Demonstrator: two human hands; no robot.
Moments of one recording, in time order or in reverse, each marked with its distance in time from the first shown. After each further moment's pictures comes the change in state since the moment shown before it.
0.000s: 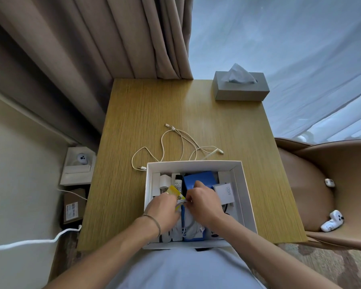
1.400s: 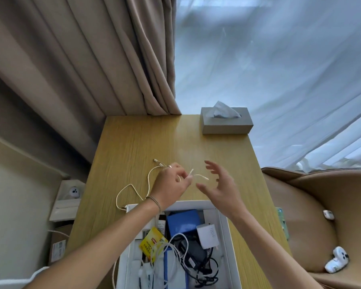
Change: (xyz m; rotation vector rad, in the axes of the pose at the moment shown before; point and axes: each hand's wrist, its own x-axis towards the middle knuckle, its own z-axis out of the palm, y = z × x) left_hand 0.101 0.075 -0.109 -0.565 0.458 0.257; right_hand 0.044 0.074 -0.138 0.631 0.388 0.007
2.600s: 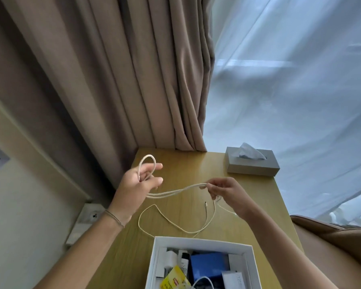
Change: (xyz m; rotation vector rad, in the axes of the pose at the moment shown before) left_hand -0.038 0.020 -0.177 -0.424 0.282 -0.100; right_hand 0.083 -0.077 0.007 0.398 -0.408 -0.035
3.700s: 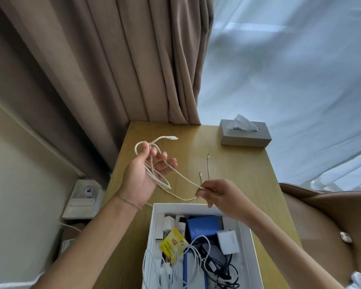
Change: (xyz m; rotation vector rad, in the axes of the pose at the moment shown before) left_hand -0.018 -0.024 0.027 -0.961 -0.105 -0.292; right_hand -0.072 0.013 0.044 -0.513 -0.054 0.029
